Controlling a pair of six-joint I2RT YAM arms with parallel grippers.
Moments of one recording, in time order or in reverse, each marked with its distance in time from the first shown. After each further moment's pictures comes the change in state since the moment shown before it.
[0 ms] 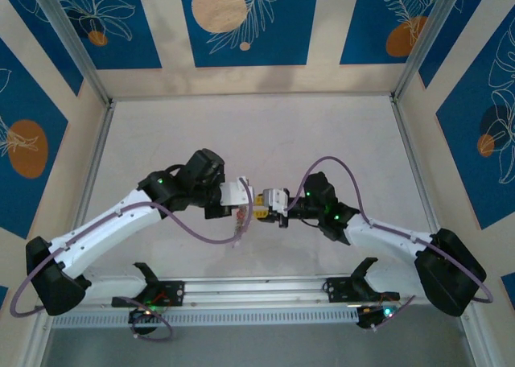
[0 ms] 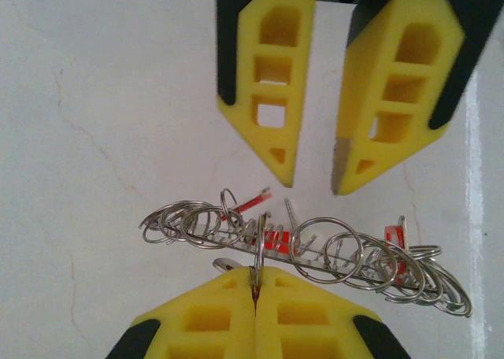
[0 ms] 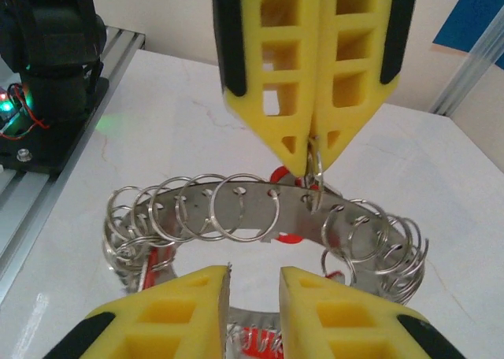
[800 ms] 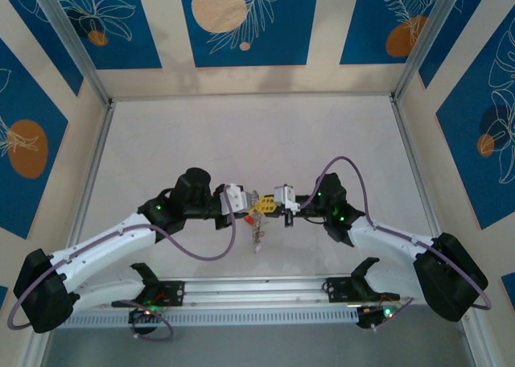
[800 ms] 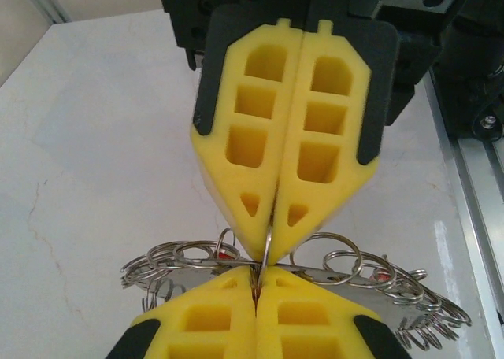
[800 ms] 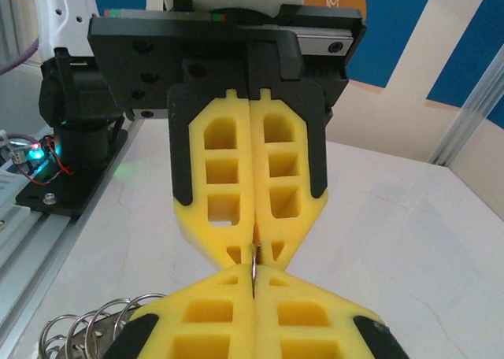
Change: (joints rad) left arm 0.038 -0.142 -0.375 0.591 0.249 -0.223; right arm -0.068 -0.052 -0.060 0.159 -0.131 0.059
